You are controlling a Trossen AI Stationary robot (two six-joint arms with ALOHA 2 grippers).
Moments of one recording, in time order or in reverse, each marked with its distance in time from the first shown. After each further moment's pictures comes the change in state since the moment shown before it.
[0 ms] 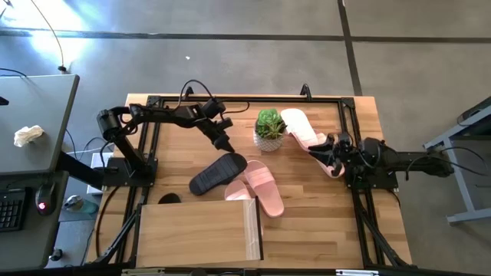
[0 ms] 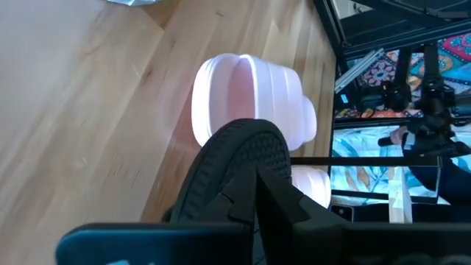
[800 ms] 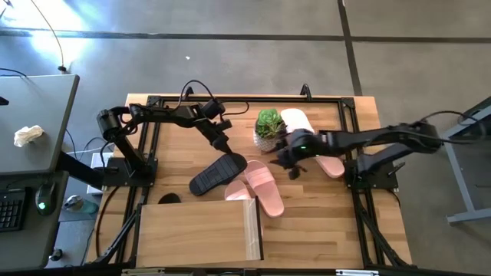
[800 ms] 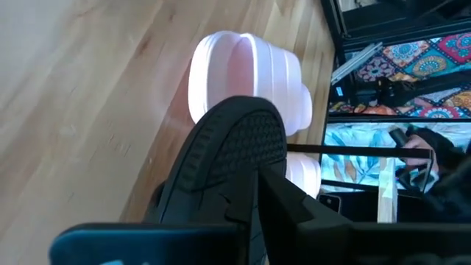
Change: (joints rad) left arm 0.000 0.000 0.001 -0.077 0.031 -0.015; right arm 0.000 1.170 0.748 -0.259 -0.078 -1.134
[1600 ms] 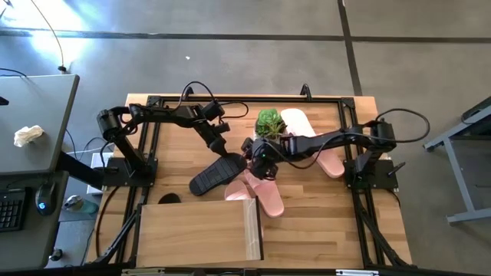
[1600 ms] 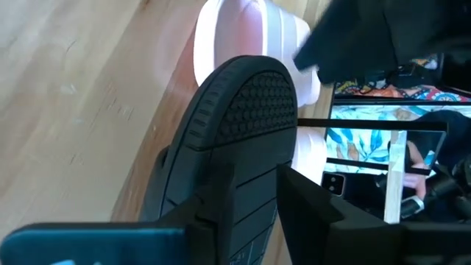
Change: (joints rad) left arm 0.000 -0.001 0.000 -0.105 0.009 0.082; right arm 0.029 0.432 0.279 0.025 0.058 -0.459
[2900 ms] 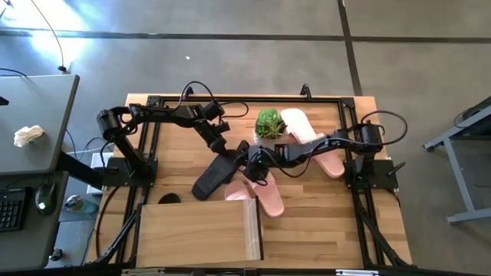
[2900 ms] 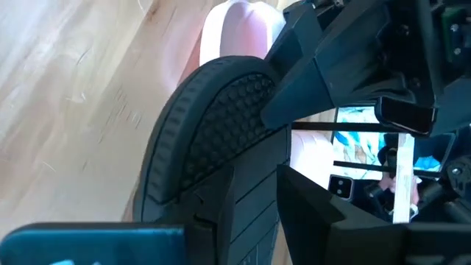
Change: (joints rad) left arm 0.000 0.000 0.000 0.012 -0.019 0.024; right arm 0.010 0.132 -0.040 0.283 0.151 -0.018
